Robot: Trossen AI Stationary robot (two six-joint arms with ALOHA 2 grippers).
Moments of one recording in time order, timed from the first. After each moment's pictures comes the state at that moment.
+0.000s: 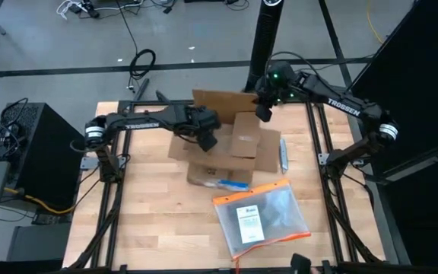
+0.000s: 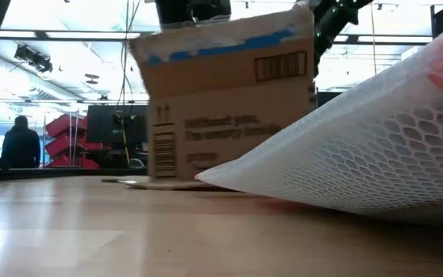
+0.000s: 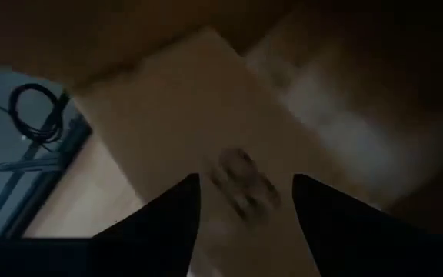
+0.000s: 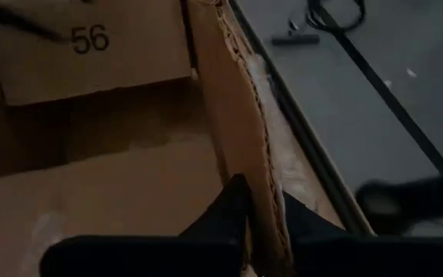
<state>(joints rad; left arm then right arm) 0.20 1.76 1.58 -1.06 -0.42 -0.37 -0.66 1.43 1.34 -0.71 -0.13 -0.22</state>
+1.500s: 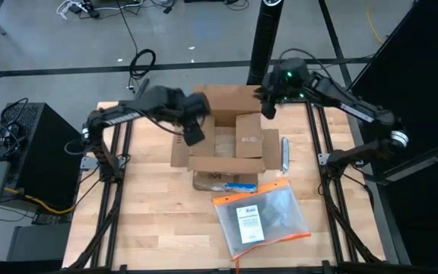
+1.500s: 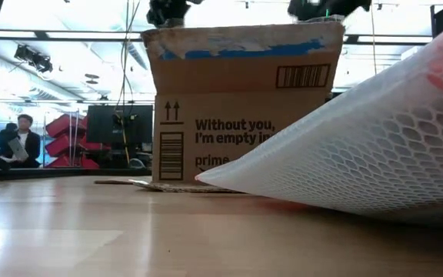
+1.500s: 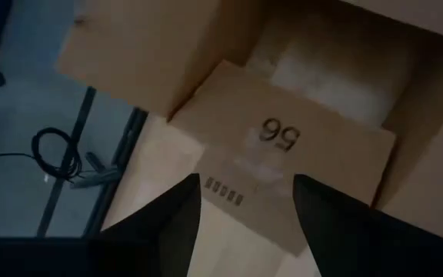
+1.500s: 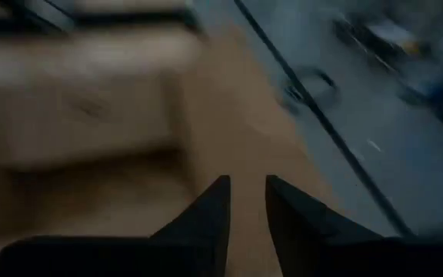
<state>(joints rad) 0.21 1.70 2.00 -1.48 -0.36 -0.14 -0.60 1.29 1.29 -0.54 -0.20 -0.27</state>
